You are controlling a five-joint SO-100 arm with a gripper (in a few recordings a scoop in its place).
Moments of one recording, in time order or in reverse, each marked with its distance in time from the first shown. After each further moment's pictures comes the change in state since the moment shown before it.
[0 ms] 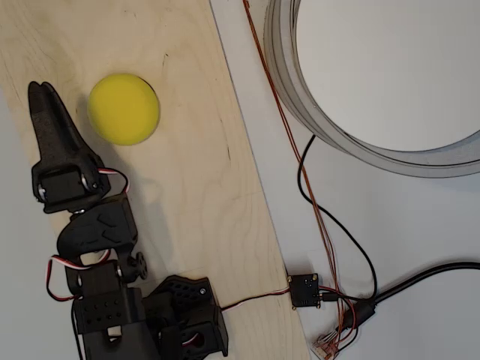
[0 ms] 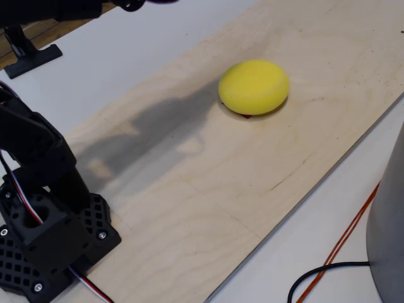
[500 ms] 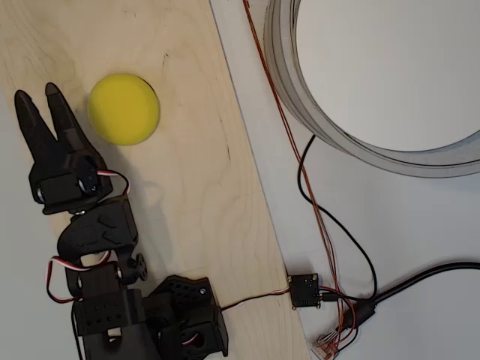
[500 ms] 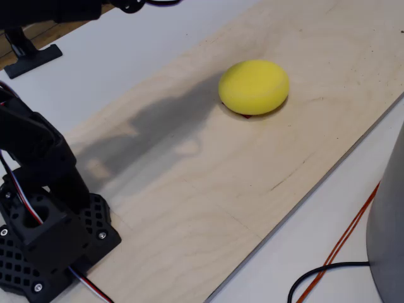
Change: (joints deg) arm -1.7 1.1 1.1 -1.4 -6.7
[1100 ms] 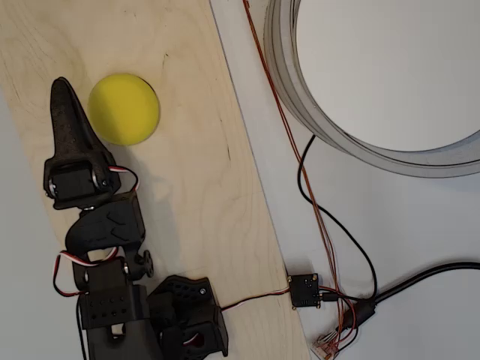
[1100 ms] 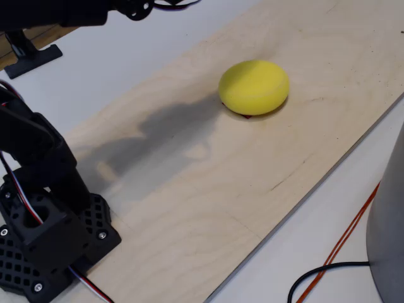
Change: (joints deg) arm 2.4 -2.0 0.1 -3.8 2.9
